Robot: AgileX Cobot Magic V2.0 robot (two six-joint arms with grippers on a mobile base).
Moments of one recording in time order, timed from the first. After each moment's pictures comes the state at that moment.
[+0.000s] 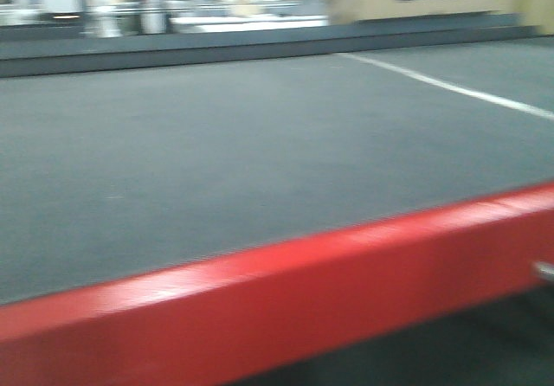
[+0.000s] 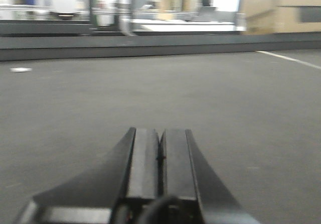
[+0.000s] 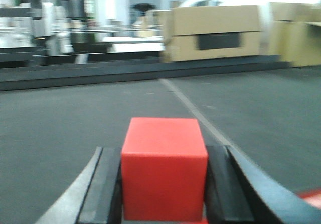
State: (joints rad) left arm -0.05 -0.02 0.03 -0.05 -0.02 0.03; right arm 0.04 0.20 -0.35 0.08 0.15 -0.01
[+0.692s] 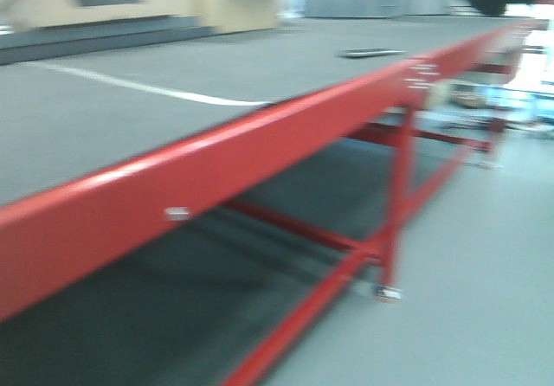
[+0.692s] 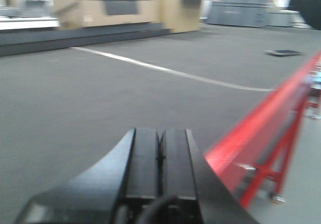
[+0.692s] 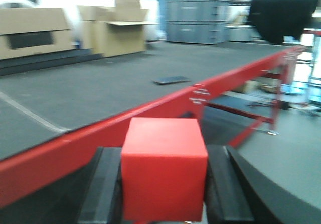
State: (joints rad) left arm -0.05 -0.02 0.03 -0.05 -0.02 0.03; right arm 0.04 0.20 -0.35 0.08 0.15 -0.01
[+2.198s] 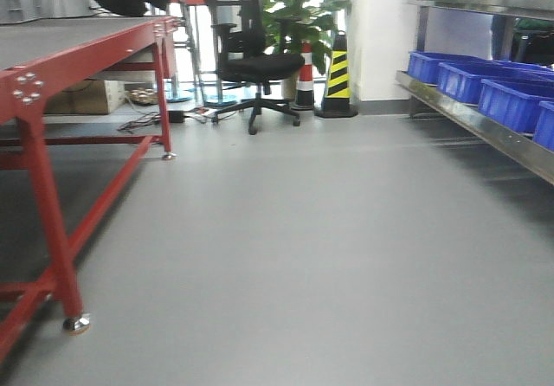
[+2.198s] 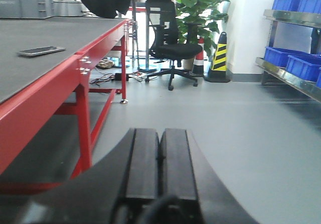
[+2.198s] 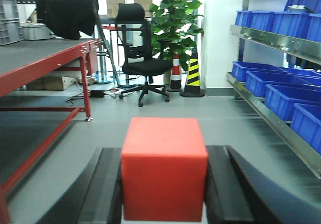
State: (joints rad) left arm -0.05 -0.02 0.03 -0.05 -0.02 0.03; right arm 0.04 0.20 -0.35 0.08 0.15 -0.01
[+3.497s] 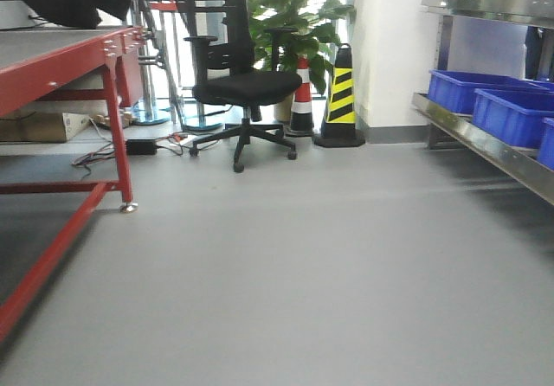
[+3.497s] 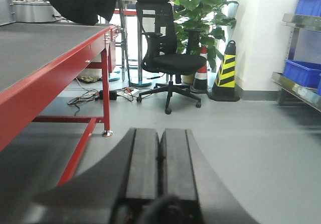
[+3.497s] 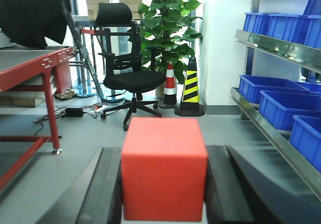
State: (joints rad) left arm -0.05 -0.02 0.03 -0.05 -0.02 0.03; right arm 0.04 0.20 -0.35 0.08 0.15 -0.01
